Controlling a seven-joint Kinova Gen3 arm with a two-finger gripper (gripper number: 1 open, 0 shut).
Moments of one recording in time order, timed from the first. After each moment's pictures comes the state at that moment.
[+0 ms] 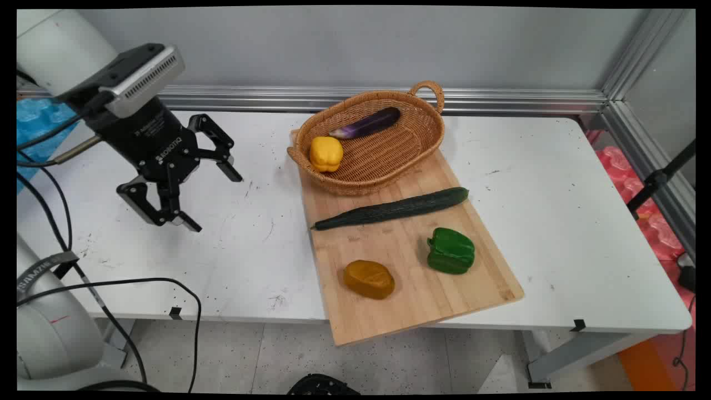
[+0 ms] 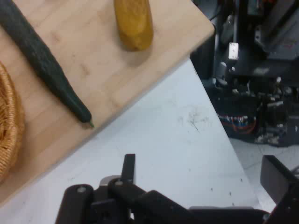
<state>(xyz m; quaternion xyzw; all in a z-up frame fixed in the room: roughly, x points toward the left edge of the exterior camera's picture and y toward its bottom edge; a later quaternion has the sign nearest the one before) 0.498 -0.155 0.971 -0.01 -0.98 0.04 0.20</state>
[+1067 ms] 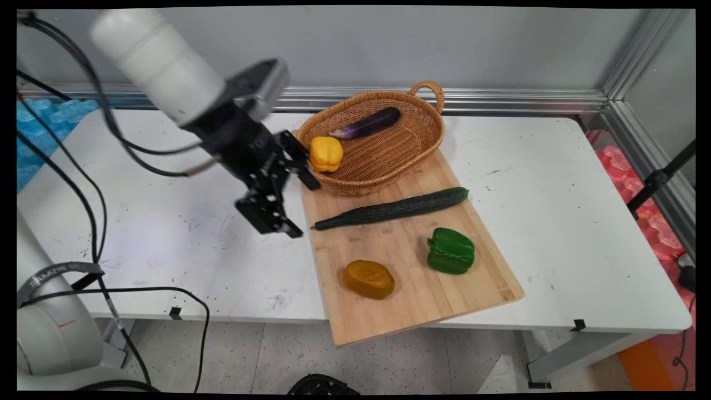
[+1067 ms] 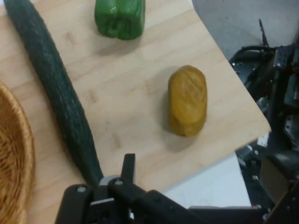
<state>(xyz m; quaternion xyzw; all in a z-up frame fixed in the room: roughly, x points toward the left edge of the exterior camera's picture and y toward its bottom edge) 0.421 -0.210 0.917 0.10 -0.96 0.03 0.27</state>
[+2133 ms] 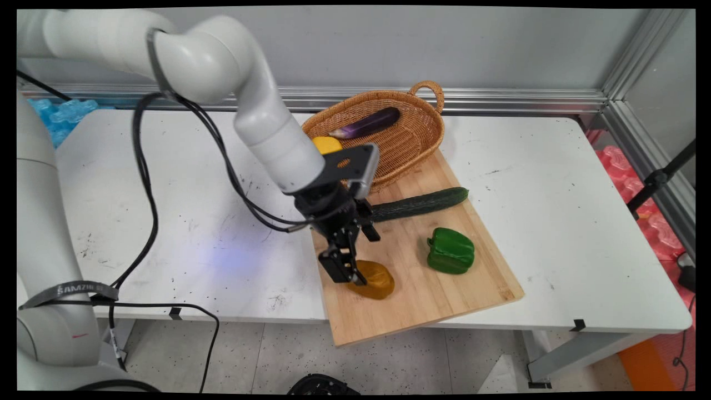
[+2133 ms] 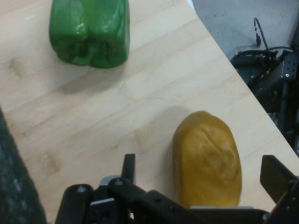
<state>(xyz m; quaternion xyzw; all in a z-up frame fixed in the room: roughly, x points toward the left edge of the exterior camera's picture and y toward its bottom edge) 0.326 -0.250 0.812 0.07 -0.96 -0.02 0.26</state>
